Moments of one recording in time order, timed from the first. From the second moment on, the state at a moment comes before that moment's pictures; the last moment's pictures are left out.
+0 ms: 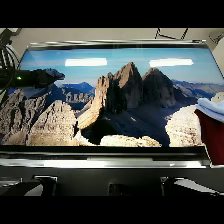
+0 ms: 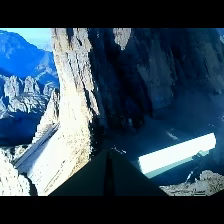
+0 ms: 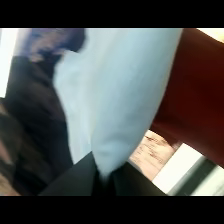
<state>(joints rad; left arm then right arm) -0.03 -1.15 1.46 1.01 -1.19 -1.44 -1.21 -1.41 1.82 -1.05 1.77 1.77</state>
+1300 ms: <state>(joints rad) -0.10 -1.36 1.67 1.51 -1.18 -1.71 -0.53 -1.38 1.74 -1.20 1.32 1.55</state>
